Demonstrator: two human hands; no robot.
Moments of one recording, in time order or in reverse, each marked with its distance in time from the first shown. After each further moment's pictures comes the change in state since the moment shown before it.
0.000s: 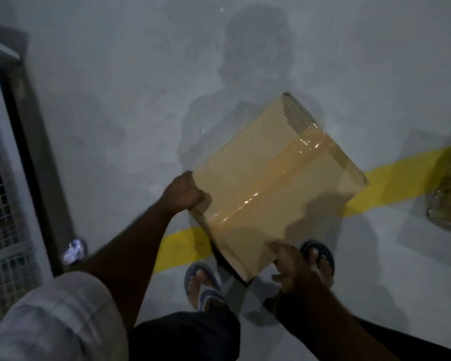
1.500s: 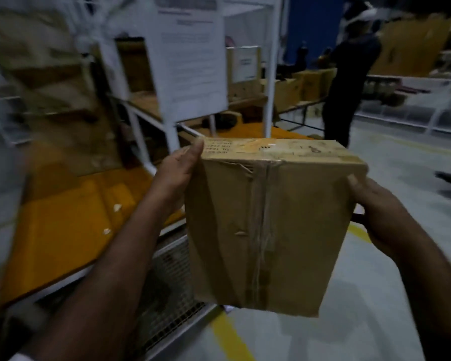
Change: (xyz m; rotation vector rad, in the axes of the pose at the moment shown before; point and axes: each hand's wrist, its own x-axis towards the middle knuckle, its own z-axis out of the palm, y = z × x) left_hand -0.953 -0.091 -0.372 -1.401 1.456 0.406; right_hand -0.922 -0.106 0.232 -0.889 -1.021 -1.413
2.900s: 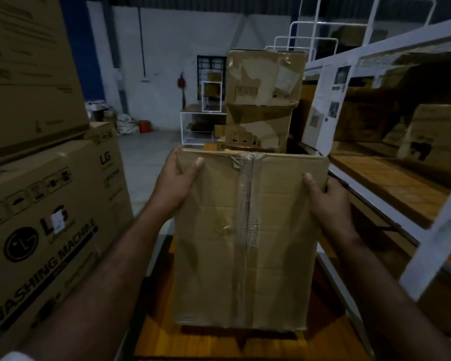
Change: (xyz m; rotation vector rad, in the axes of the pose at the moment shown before) left_hand 0.093 0.050 -0.454 0.369 0.811 0.220; right_hand 0.271 -0.024 0.564 -0.067 -0.250 -0.214
